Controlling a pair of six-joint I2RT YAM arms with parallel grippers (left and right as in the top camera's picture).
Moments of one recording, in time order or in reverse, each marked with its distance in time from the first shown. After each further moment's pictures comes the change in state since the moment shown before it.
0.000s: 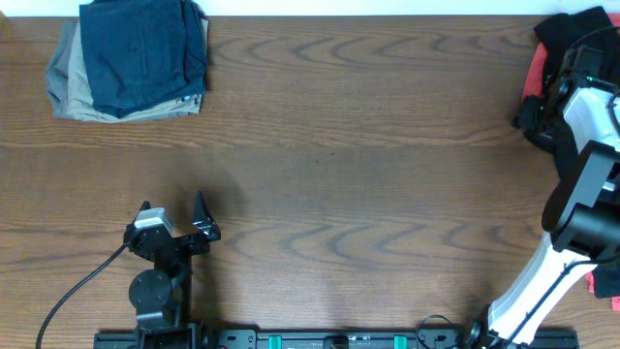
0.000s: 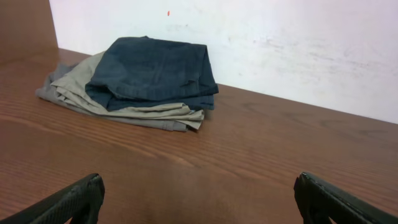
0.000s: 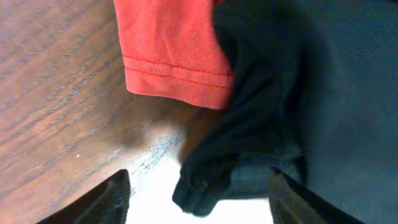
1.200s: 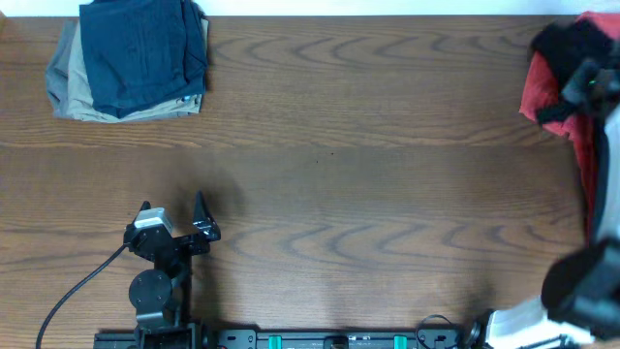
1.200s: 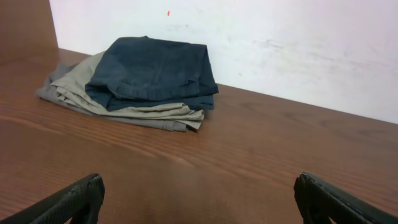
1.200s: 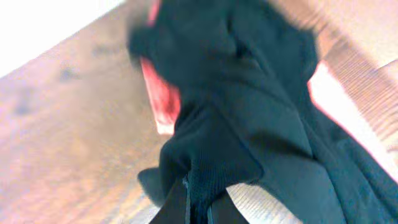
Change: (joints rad) left arm 0.000 0.000 0.000 0.000 0.000 0.000; right arm 0.000 -0.505 0.015 -0.106 0.093 0.136
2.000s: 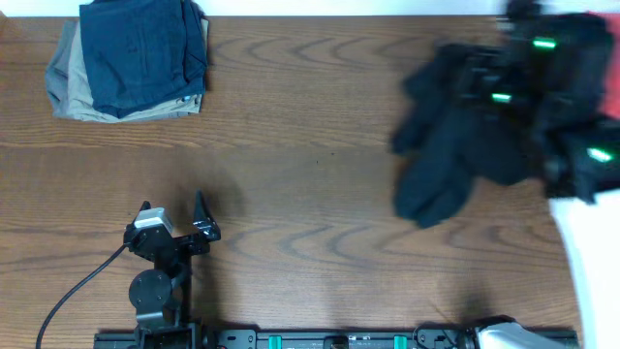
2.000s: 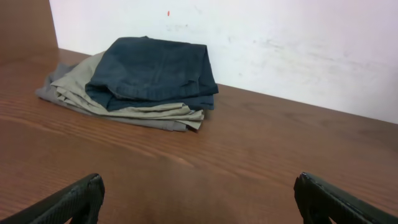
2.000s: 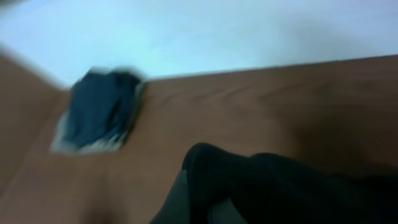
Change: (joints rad) left arm 0.000 0.000 0.000 0.000 0.000 0.000; right arm 0.594 -0.295 0.003 0.021 -0.389 0.100
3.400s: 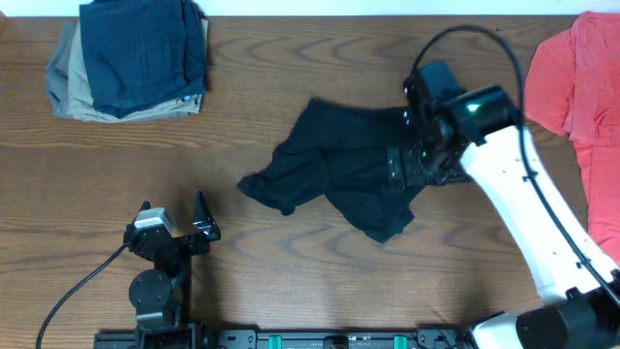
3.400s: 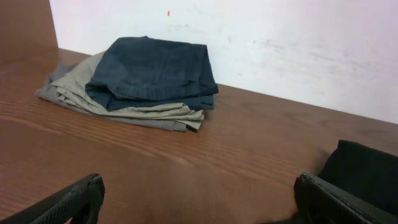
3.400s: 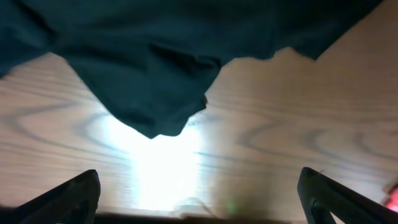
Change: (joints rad) left arm 0.000 0.000 0.000 0.000 0.000 0.000; right arm 0.152 0.225 -0.166 -0.572 0.260 -0.073
